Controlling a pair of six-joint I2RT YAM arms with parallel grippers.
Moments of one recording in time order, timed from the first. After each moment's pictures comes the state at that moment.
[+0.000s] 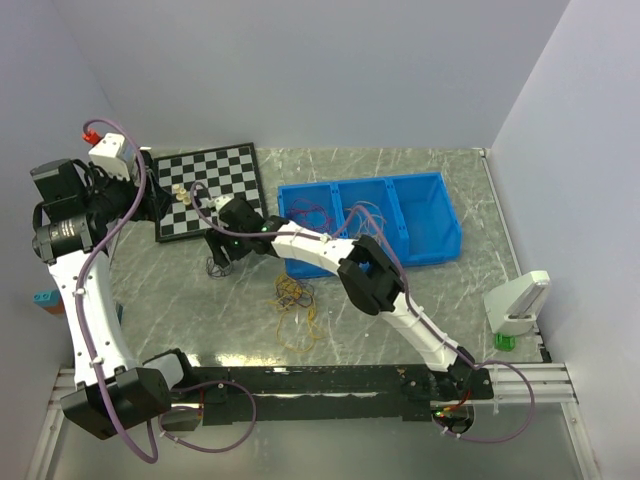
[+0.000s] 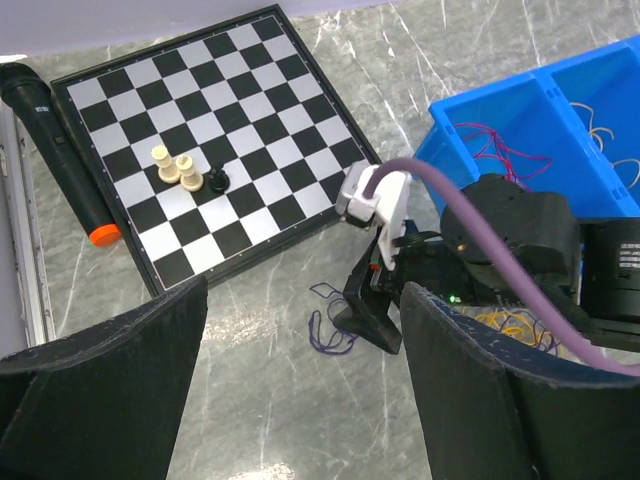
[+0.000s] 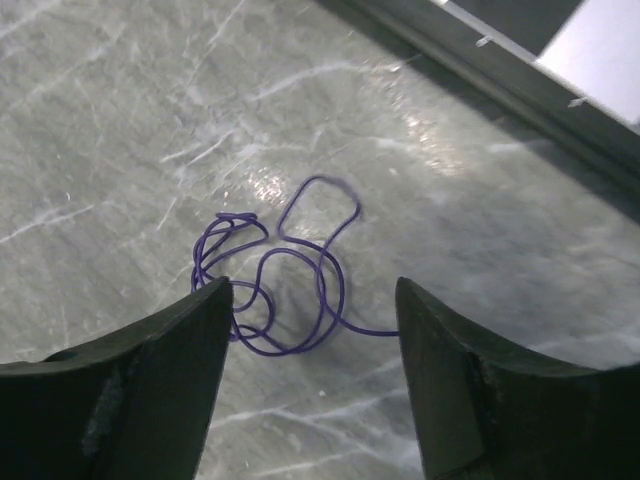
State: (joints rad) left arm 0.41 1.11 1.35 -0.74 0.69 0.21; right arm 0.98 2.48 2.14 -0.36 -0.11 0.27
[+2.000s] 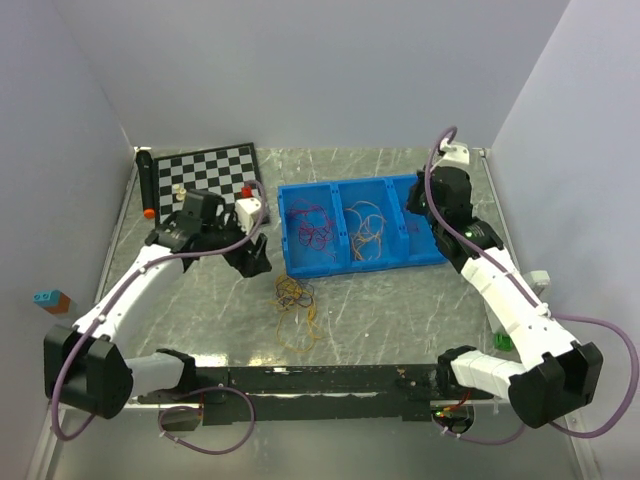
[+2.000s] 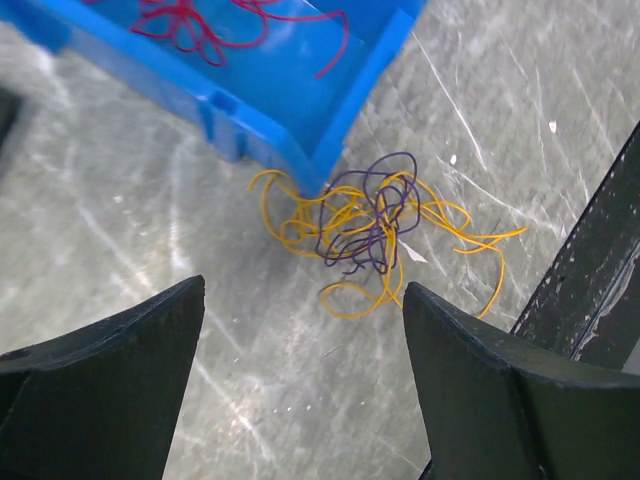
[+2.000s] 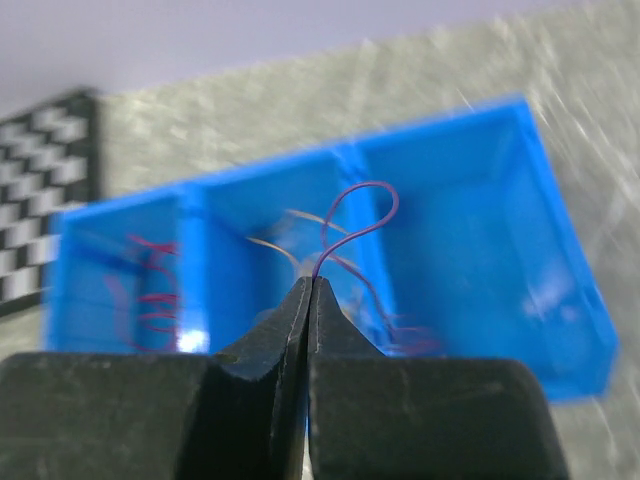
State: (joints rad) left arm -0.29 1.20 0.97 -0.60 0.60 0.30; right arm 0.35 1.13 1.10 -0.29 0.28 0.33
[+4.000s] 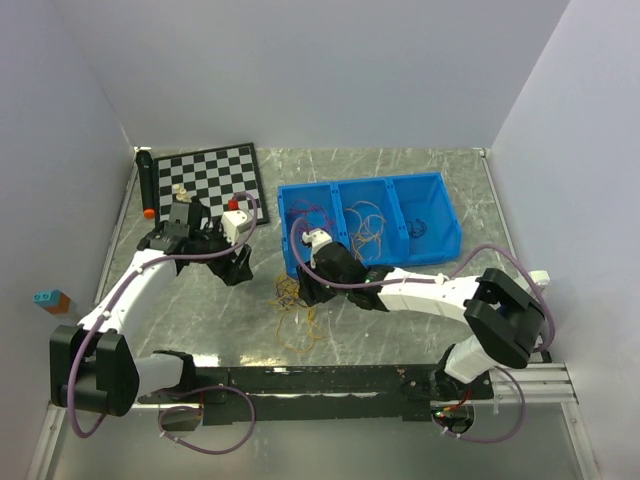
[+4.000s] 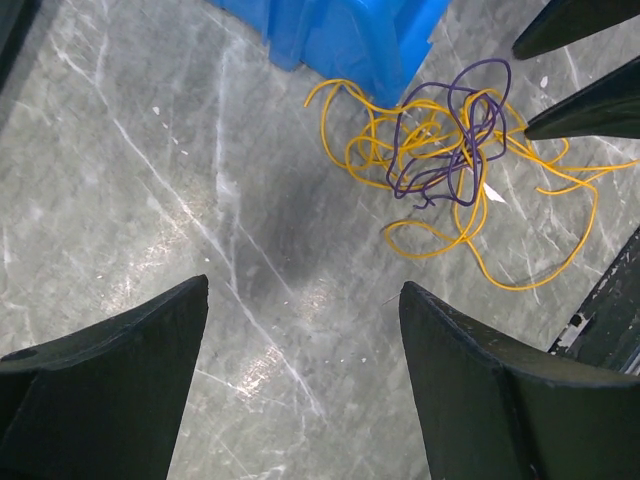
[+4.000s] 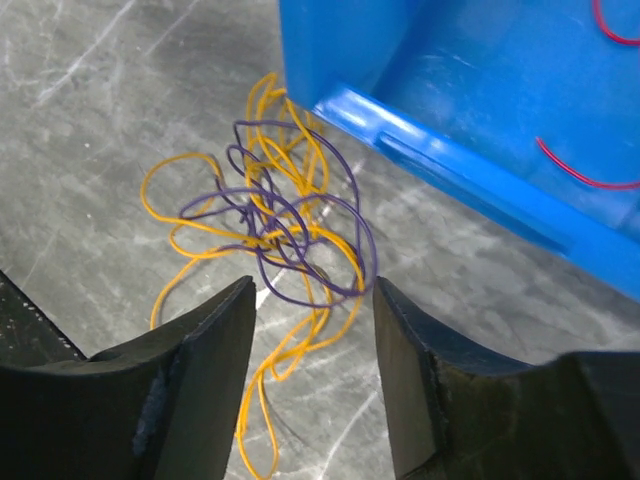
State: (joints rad) left arm -0.16 1.21 0.86 -0.62 0.60 0.48; right arm 0.96 1.49 0.81 -0.03 0.04 0.42
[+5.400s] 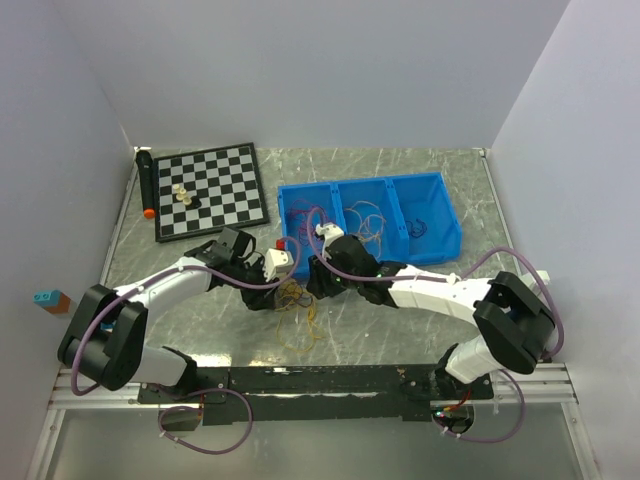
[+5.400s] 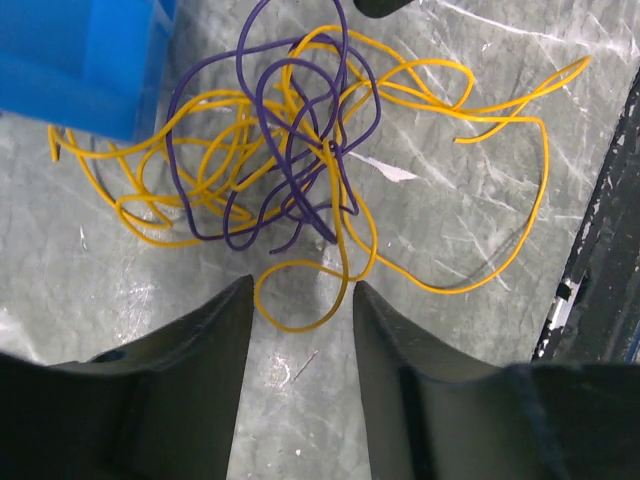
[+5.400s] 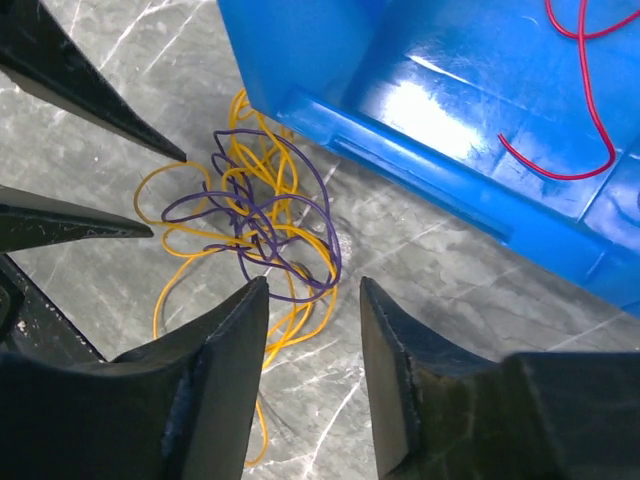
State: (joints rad) left arm -0.46 1.37 0.70 -0.43 0.63 0.57; right arm 0.87 1.45 0.78 -0.01 -0.05 0.44
